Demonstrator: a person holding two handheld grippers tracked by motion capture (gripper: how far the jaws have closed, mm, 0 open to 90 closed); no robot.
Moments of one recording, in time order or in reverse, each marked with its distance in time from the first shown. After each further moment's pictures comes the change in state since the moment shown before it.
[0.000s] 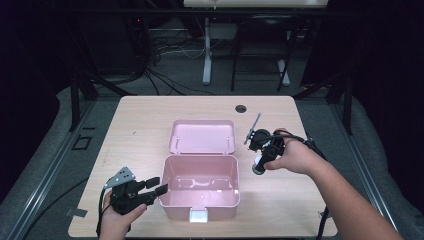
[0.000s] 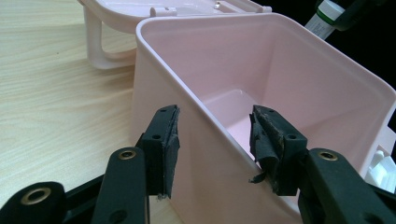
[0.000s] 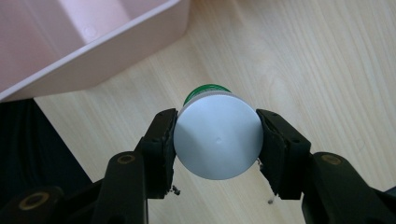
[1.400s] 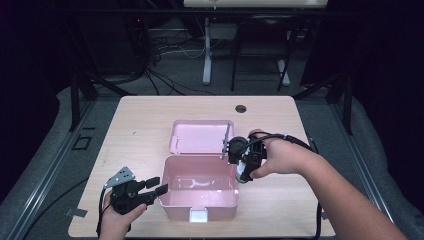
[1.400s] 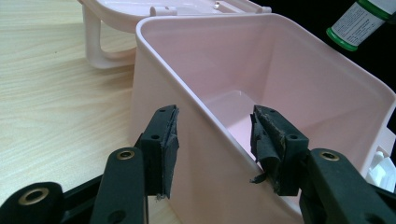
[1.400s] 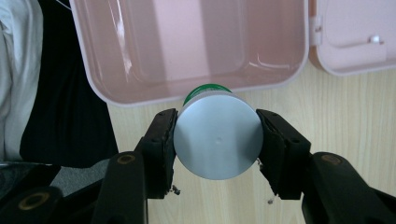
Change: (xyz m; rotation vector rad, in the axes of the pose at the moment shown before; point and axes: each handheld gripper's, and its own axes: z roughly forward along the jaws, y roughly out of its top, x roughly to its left) left arm 0.001 0.000 0.001 0.001 -0.008 -0.006; right arm 0.059 0.041 -0.035 0.031 0.038 -0.346
